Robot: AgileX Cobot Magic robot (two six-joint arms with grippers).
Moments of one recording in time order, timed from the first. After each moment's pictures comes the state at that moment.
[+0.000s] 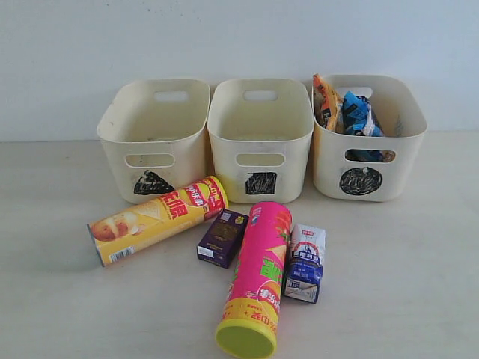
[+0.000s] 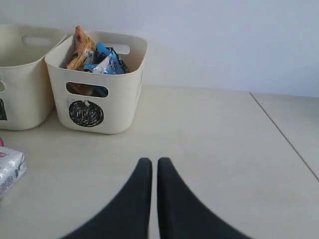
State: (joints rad) left arm 0.02 0.00 0.00 -0.03 0.32 0.00; right arm -0.04 0.04 -0.22 -0.01 0.46 -0.08
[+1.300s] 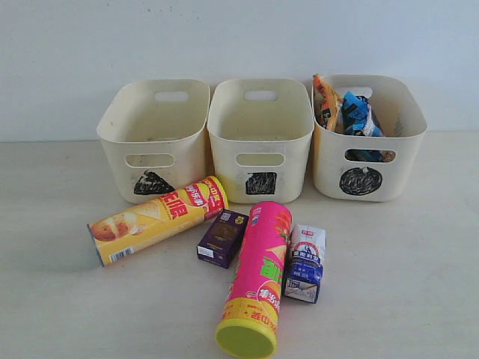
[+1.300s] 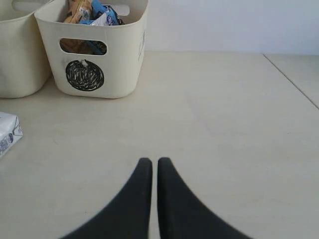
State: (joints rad) left arm 0.02 0.00 0.00 -0.03 0.32 0.00; right arm -0.04 0.00 0.00 -0.01 0.35 -0.02
